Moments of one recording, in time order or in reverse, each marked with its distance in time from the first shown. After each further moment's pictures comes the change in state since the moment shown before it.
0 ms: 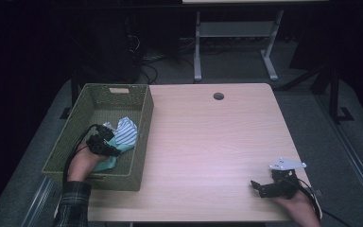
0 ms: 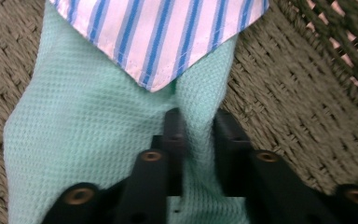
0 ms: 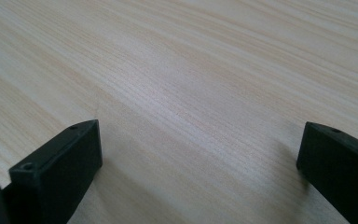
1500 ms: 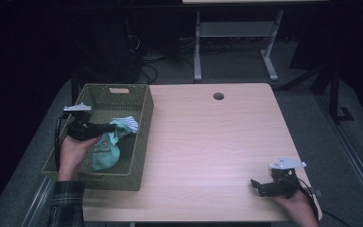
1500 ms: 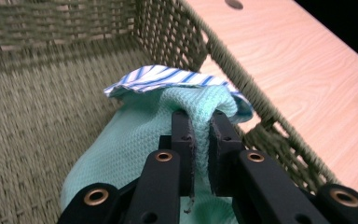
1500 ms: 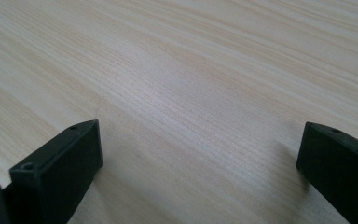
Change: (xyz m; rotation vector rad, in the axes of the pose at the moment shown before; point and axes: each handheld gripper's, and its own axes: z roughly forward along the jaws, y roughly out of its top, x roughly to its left) left arm 0.015 0.003 -0.074 -0.531 -0.164 -0.184; right arm 0.000 0.001 0.001 -0.003 -0.011 0.016
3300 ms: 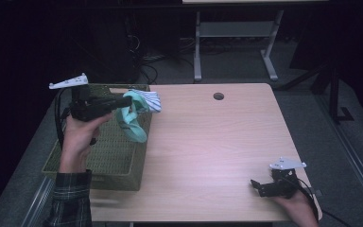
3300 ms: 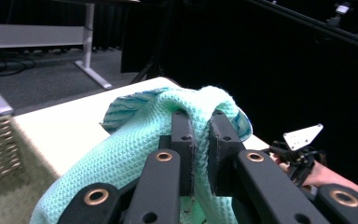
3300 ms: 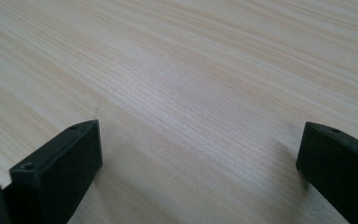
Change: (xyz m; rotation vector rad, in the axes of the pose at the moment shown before) left arm -0.081 0.076 -0.034 -0.262 -0.321 0.126; right arm 0.000 0.000 -0.001 0.000 -0.002 0.001
